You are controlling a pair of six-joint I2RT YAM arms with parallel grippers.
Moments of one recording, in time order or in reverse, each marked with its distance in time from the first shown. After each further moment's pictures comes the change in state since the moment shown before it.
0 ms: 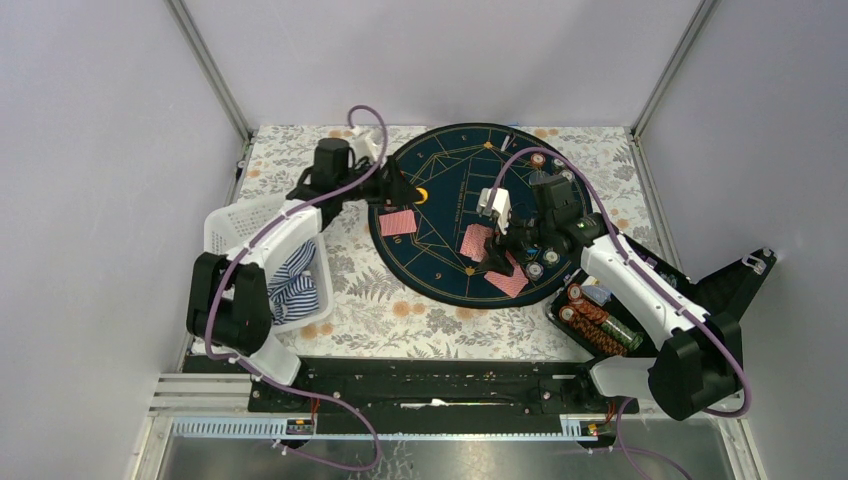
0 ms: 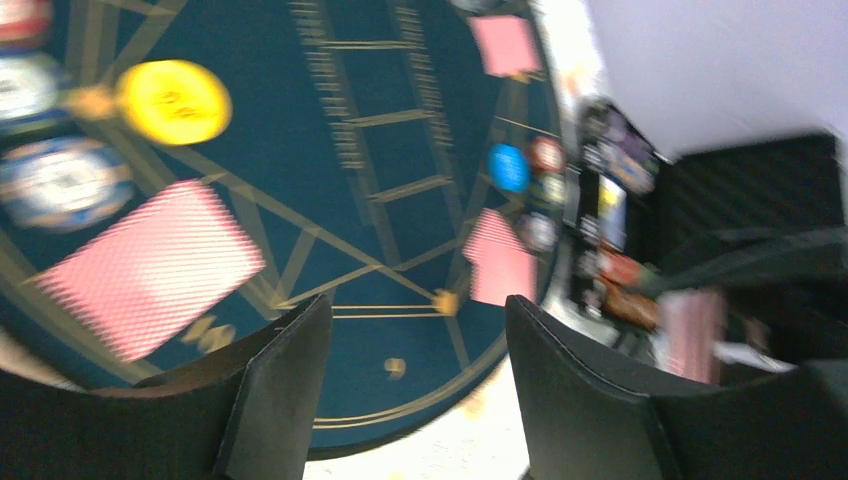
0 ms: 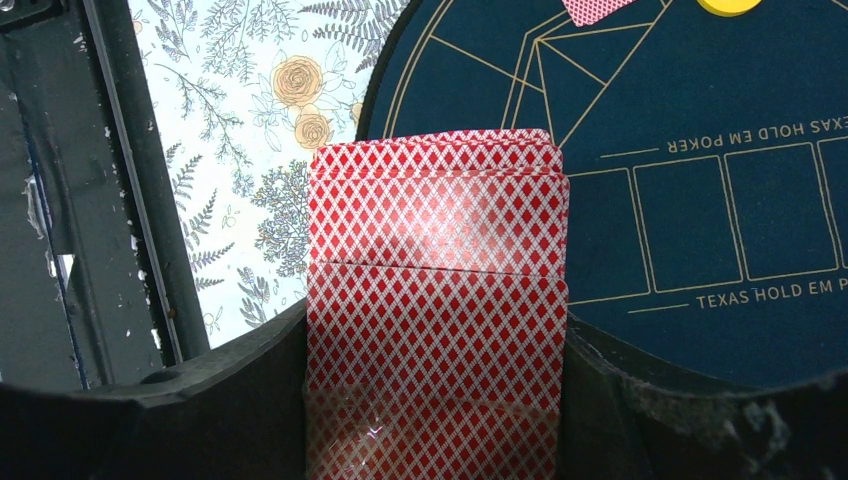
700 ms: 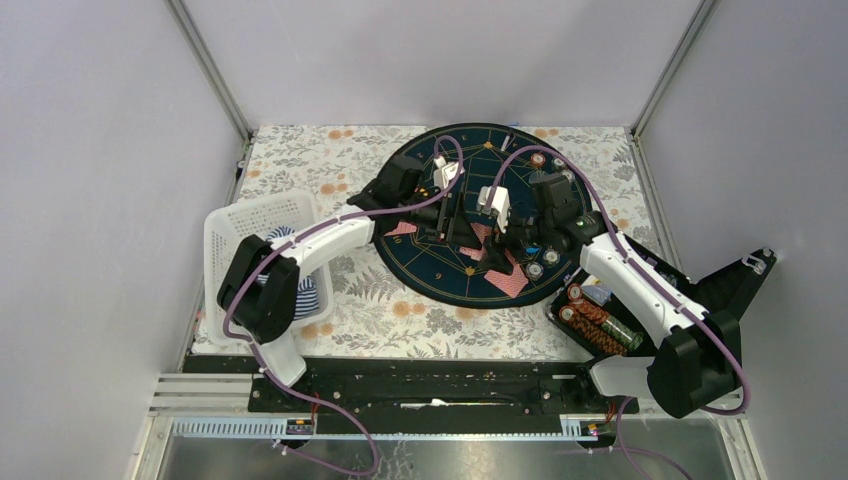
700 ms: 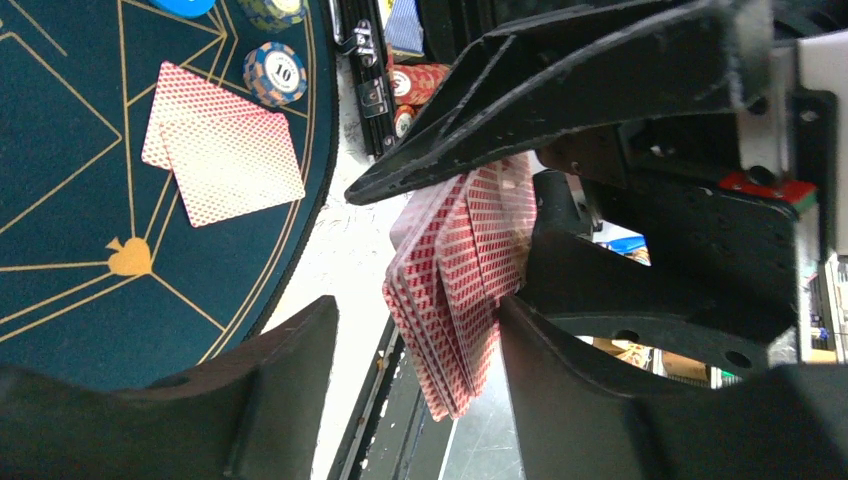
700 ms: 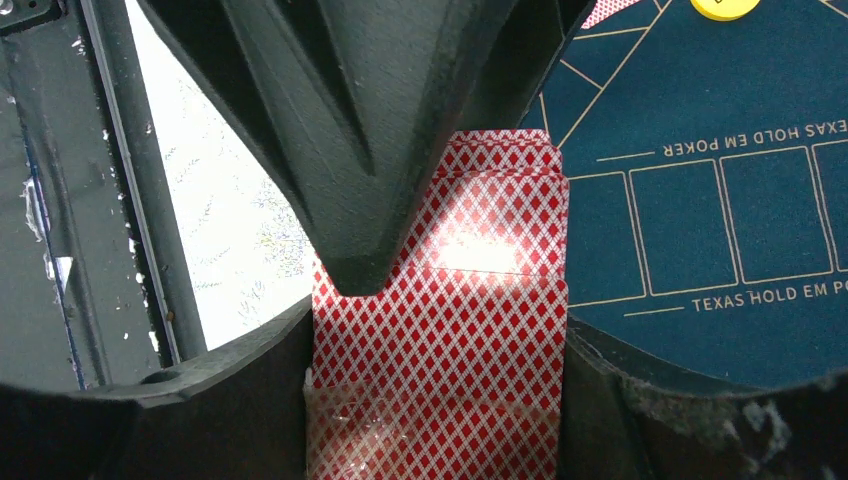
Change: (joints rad) left arm -0.351 0.124 0.095 -0.016 0.235 -0.100; right arm 0.000 0.013 0.013 0.000 -0.001 0.001
